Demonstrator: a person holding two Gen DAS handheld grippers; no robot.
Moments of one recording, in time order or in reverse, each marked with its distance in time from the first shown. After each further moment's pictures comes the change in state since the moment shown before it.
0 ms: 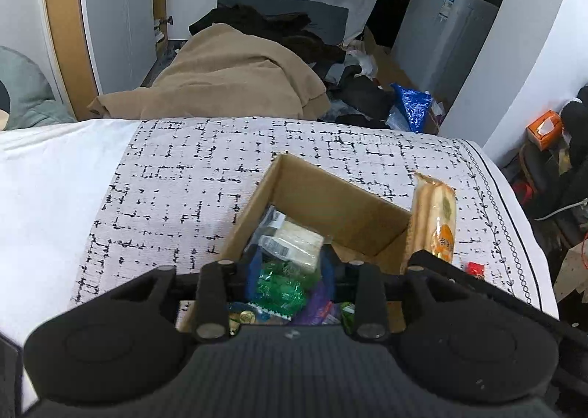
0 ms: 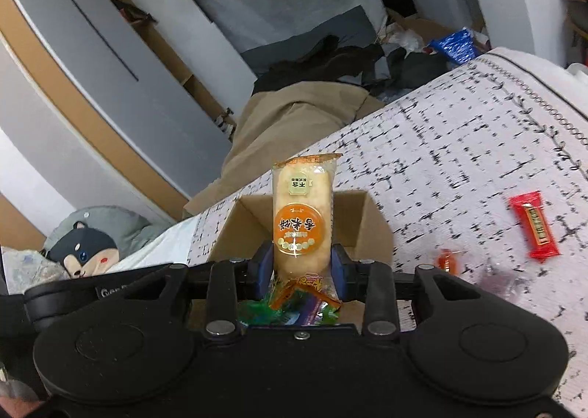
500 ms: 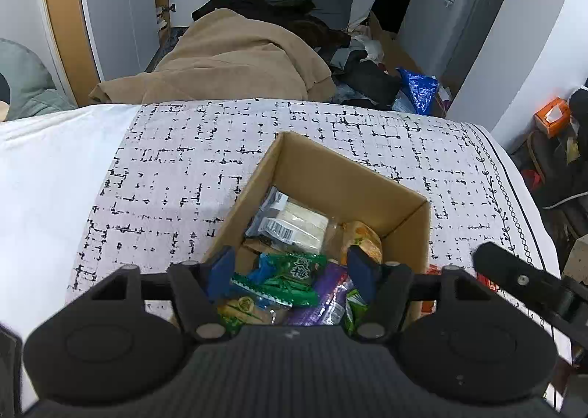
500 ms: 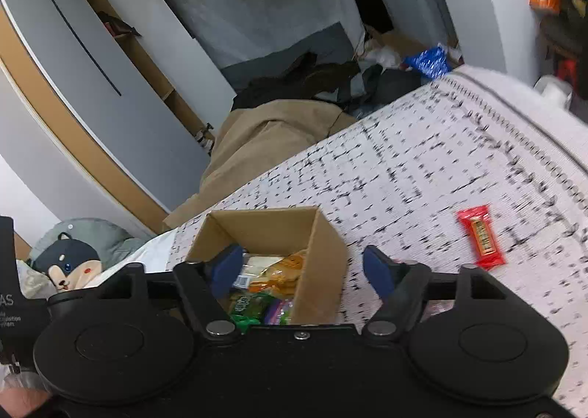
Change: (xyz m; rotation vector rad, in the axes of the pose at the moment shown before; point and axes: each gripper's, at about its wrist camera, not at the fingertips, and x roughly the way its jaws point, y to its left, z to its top) left arm 0.009 -0.008 -0.008 0.005 0.048 0.019; right arm -0.039 -0.018 0.002 -0.001 -0.068 -0.083
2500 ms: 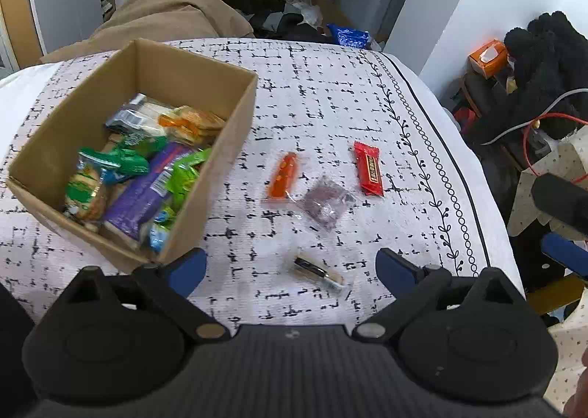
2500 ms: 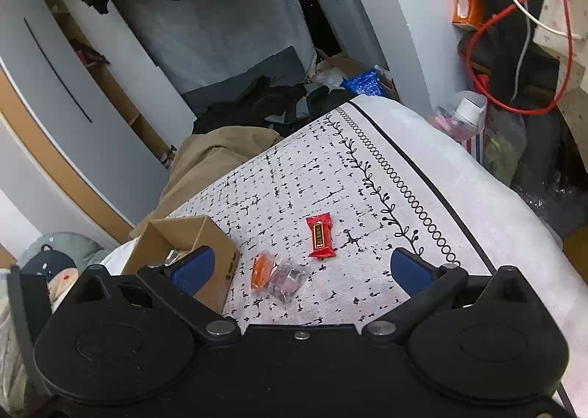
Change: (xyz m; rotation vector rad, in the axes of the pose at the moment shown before) left arm -0.019 -0.120 -0.102 0.069 0.073 -0.123; right arm -0.113 -0.117 0.001 0.044 -0.048 -0.098
